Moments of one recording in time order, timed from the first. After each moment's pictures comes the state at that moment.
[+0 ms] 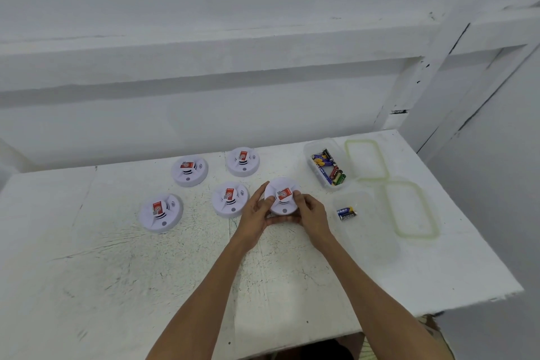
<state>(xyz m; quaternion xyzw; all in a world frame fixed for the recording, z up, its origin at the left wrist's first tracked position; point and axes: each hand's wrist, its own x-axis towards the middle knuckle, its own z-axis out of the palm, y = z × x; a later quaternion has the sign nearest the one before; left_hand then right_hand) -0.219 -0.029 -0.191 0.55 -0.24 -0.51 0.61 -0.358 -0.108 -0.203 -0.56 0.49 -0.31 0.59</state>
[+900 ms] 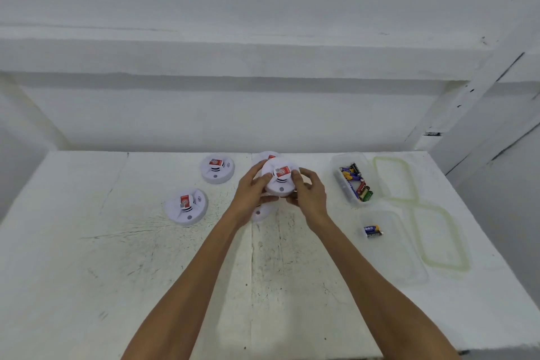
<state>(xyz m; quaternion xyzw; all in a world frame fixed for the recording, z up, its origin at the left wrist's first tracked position) -0.139 -0.025 -0.136 0.57 -0.24 -0.45 0.64 -0.273 -0.108 -0.139 -0.53 0.48 -0.33 0.61</state>
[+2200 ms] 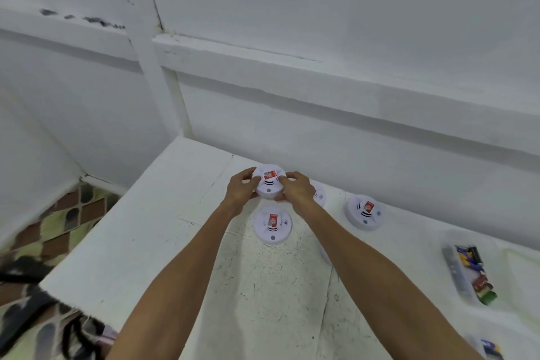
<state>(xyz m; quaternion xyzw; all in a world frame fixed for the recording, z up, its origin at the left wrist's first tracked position) 0.079 0.074 -0.168 0.71 -0.08 -0.26 0.65 -0.015 -0.058 -0.134 -0.67 0.43 -0.09 0.60</state>
